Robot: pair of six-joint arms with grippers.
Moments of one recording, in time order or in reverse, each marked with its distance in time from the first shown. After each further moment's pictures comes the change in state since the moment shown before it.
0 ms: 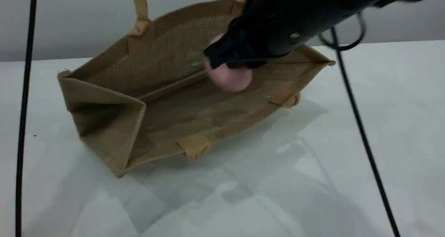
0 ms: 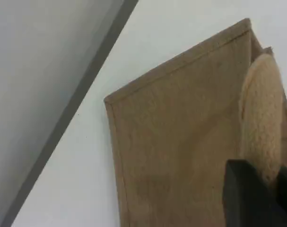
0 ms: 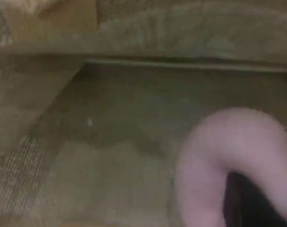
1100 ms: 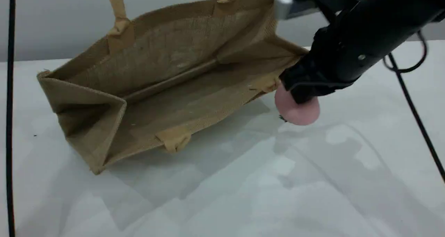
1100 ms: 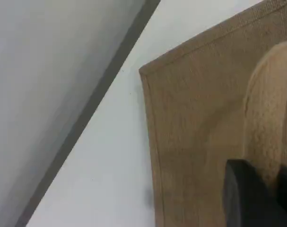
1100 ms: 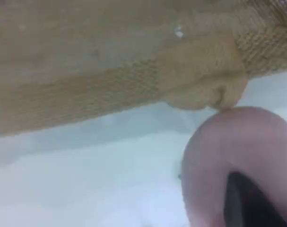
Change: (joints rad) left arm 0.043 0.000 0.000 0.135 0.000 -0.019; right arm -0.251 0.019 0.063 -0.215 0.249 0.200
